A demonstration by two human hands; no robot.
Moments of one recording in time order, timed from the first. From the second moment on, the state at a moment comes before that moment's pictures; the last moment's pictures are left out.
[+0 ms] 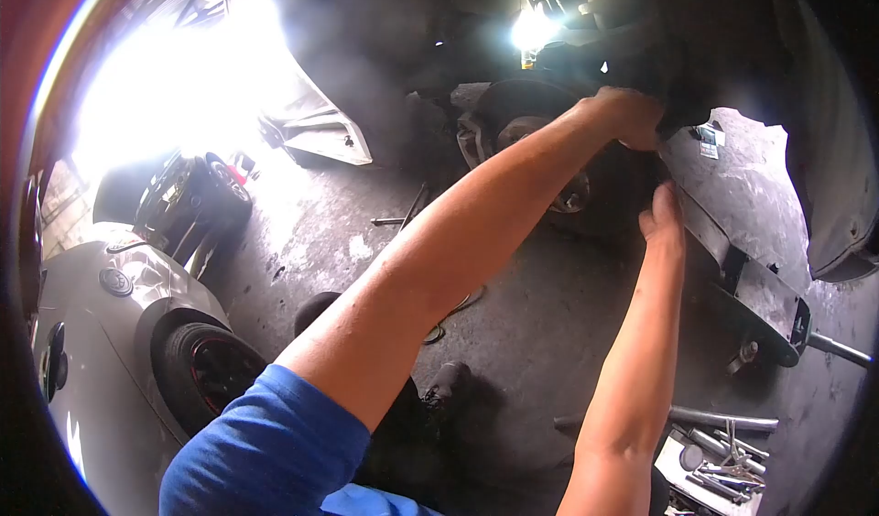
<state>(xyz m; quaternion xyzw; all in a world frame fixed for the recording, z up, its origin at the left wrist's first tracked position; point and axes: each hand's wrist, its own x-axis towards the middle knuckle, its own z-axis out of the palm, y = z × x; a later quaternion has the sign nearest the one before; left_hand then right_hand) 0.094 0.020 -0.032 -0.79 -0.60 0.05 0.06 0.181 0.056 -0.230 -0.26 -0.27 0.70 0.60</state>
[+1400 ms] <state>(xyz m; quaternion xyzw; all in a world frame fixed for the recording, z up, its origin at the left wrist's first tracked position) 0.097 0.022 -0.055 -0.77 -0.61 -0.03 0.18 0.190 0.040 -0.205 -0.13 -0.22 0.78 0.58</state>
